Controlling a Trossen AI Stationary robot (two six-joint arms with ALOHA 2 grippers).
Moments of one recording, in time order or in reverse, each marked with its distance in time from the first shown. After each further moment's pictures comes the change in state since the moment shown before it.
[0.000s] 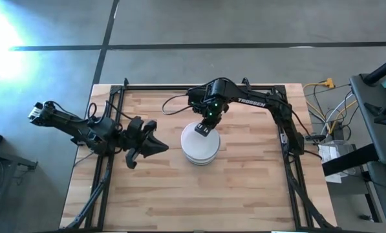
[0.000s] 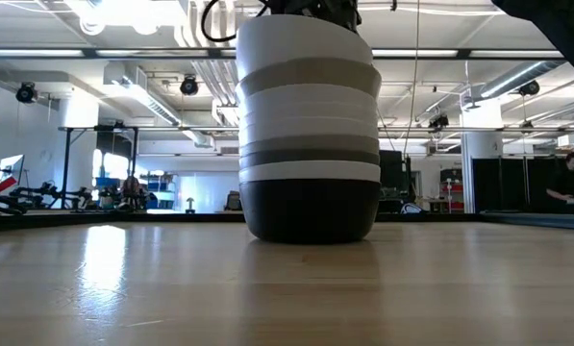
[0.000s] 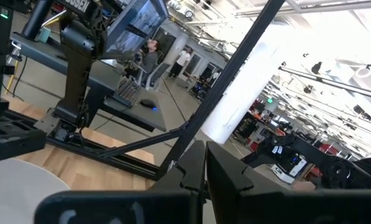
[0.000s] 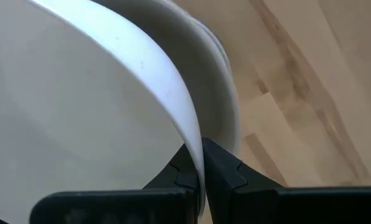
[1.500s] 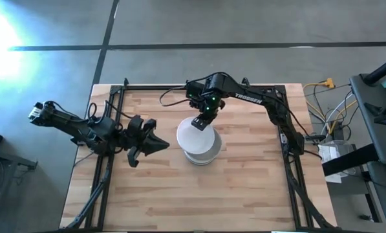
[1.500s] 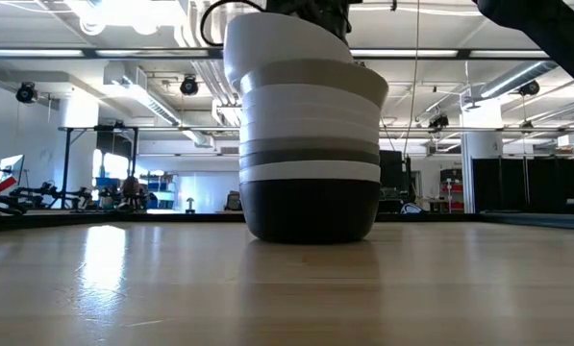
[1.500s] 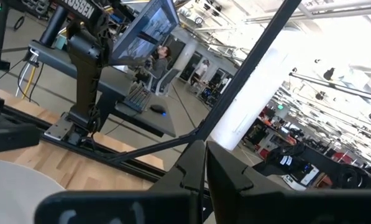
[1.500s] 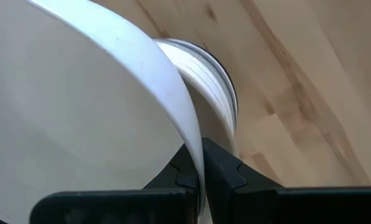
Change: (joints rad) left arm 0.001 0.002 0.001 -0.001 -0.052 0.004; right arm -0.049 0.060 0.107 0.000 -0.062 -0.033
